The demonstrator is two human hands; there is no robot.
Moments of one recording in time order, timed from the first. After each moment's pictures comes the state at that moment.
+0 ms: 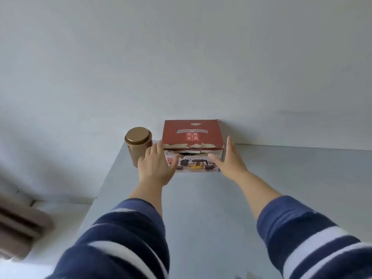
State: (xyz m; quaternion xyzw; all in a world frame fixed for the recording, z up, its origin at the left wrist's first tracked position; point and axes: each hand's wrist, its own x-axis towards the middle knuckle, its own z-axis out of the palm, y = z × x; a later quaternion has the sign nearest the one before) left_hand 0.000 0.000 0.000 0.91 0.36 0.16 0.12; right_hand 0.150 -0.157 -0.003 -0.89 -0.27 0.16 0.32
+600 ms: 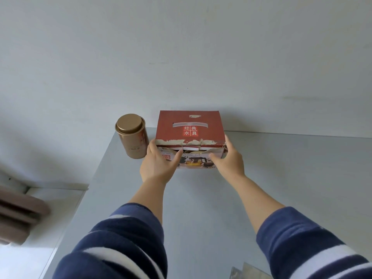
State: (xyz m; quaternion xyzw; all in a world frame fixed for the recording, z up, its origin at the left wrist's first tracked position) left_hand 0.010 -0.014 -0.026 0.83 0.45 0.19 0.27; right_hand 0.136 -0.158 -0.026 -0.86 -0.20 0.10 0.46
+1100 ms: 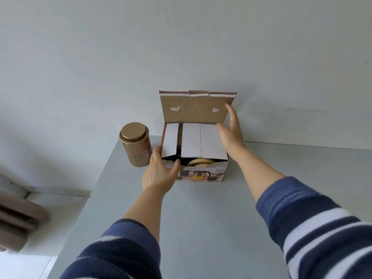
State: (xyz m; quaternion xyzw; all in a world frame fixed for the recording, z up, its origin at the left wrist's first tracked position) left_hand 0.006 -0.003 -0.028 0.84 0.41 0.17 0.32; right_hand 0.187 -0.106 0.037 -0.78 -0.24 0.07 0.58
